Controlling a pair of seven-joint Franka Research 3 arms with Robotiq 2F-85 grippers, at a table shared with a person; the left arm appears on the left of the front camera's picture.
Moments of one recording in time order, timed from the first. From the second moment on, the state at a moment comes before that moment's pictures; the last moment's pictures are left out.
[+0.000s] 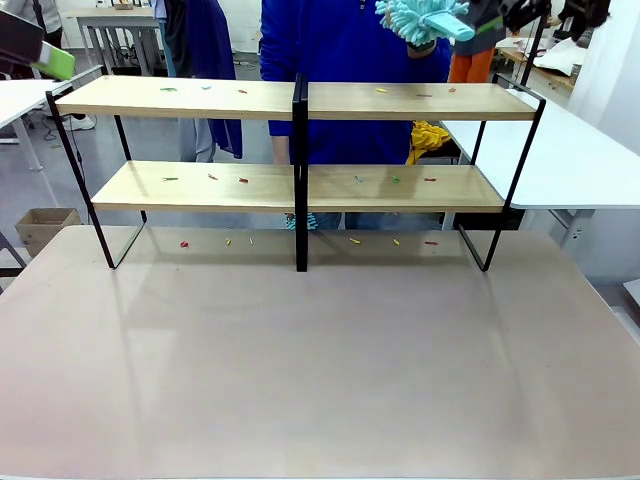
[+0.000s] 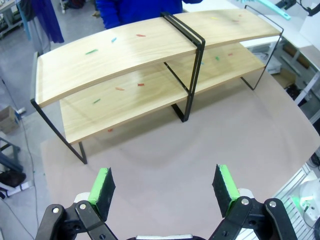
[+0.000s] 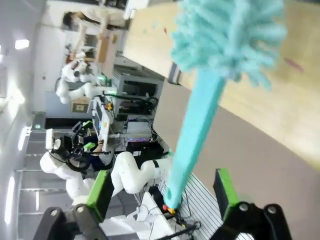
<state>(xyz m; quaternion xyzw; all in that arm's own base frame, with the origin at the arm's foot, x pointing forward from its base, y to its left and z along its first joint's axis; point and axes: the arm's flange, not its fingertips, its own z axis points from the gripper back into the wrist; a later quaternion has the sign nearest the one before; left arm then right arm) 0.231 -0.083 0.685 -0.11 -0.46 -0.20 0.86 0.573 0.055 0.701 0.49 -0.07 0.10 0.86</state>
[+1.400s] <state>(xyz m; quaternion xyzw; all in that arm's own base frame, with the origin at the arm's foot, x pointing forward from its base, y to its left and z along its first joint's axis) 0.231 -0.083 0.685 -0.11 -0.46 -0.20 0.86 0.595 0.067 0.653 0.54 -0.11 0.01 0.83</state>
